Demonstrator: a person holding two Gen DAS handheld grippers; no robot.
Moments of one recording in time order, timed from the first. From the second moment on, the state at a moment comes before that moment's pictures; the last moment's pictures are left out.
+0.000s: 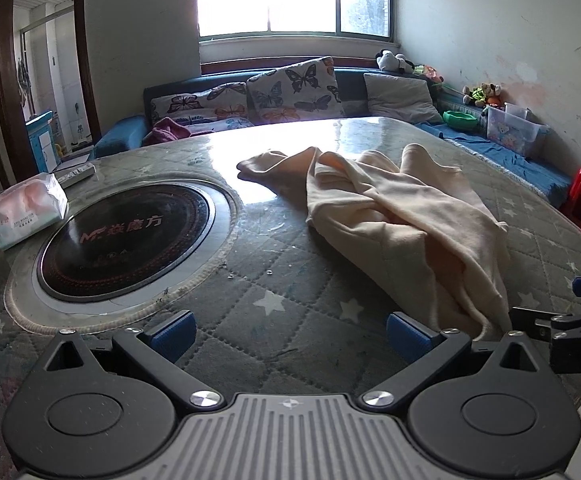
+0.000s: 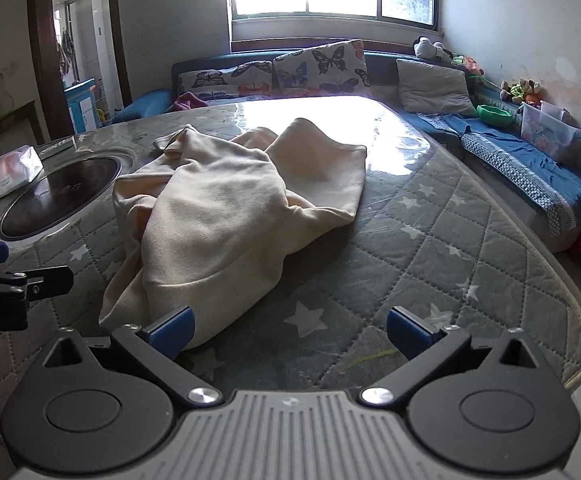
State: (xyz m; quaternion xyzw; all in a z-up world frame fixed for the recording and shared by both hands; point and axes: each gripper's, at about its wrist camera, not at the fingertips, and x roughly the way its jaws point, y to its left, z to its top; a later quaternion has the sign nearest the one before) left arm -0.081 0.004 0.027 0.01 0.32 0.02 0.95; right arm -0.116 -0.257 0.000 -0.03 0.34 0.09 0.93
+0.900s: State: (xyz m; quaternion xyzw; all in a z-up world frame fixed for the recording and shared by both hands) left arm -0.083 -0.009 0.033 0.03 0.33 0.00 0.94; right arm -0.124 -0.250 0.004 -0.03 0.34 0.11 0.93
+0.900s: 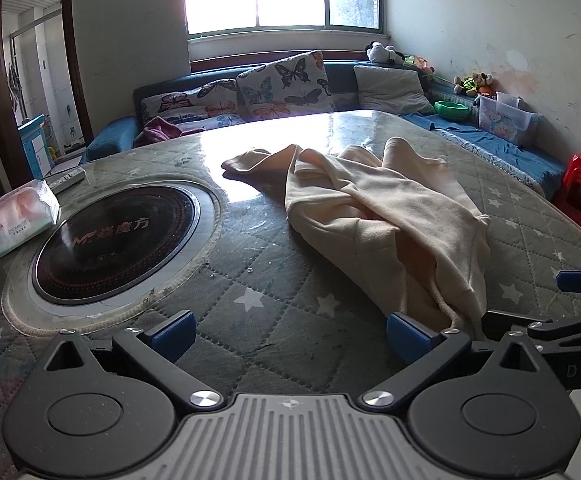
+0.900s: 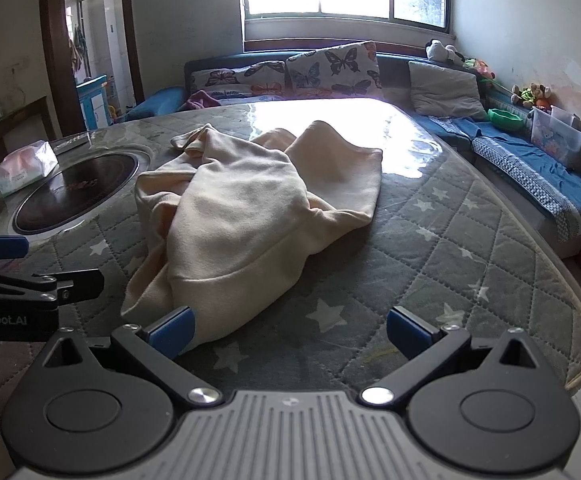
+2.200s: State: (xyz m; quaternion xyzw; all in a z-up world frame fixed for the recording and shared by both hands) left arm -0.090 -0.013 0.040 0.03 0.33 0.00 0.94; right arm -0.134 -0.250 0.010 -0.03 0.33 0.12 0.93
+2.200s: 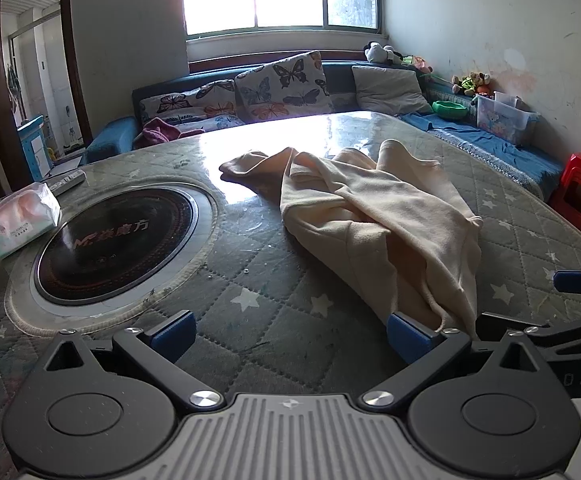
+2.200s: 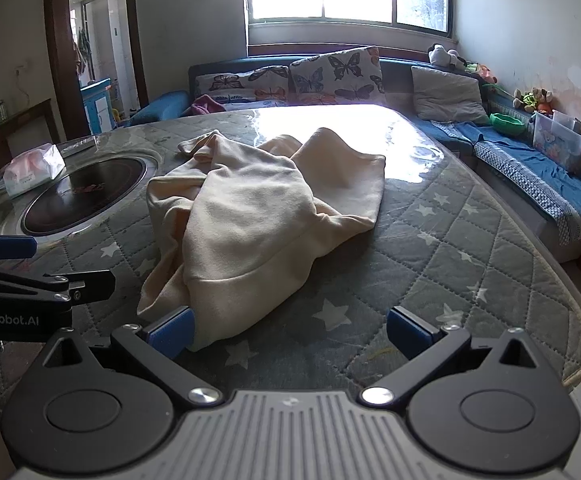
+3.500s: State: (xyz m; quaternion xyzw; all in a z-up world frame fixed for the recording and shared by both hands) left arm -0.055 -0.006 0.047 0.03 0.35 0.00 0.94; right arm -0.103 -0.247 0.024 -0.02 0.34 0.12 0.93
